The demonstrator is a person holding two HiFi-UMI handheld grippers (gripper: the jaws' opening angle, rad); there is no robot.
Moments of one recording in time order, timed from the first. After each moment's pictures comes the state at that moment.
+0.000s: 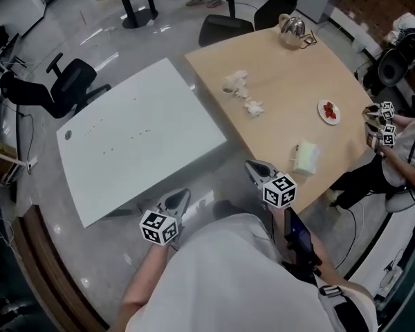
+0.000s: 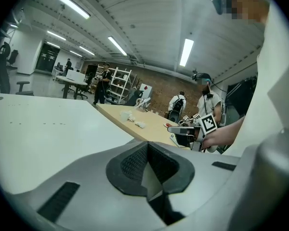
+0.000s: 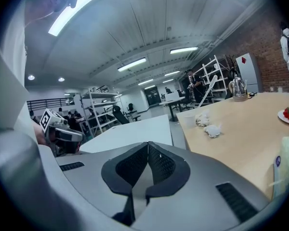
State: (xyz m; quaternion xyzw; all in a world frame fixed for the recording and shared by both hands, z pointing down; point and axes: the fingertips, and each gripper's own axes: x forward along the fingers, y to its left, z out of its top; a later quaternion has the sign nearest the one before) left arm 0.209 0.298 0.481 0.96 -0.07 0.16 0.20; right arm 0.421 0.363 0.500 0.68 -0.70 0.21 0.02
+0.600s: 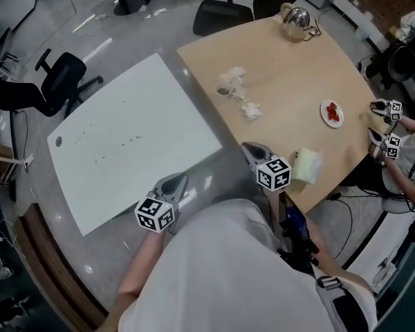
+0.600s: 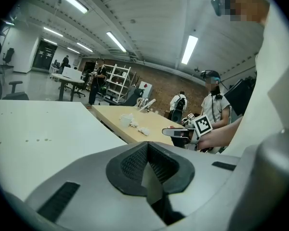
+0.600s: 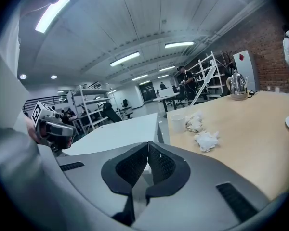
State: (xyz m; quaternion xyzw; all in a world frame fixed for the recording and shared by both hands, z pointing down) left arm 0.287 0.237 0.470 0.96 -0.06 0.18 0.20; right arm 0.497 0.292 0.514 0.69 -0.68 0.23 0.04
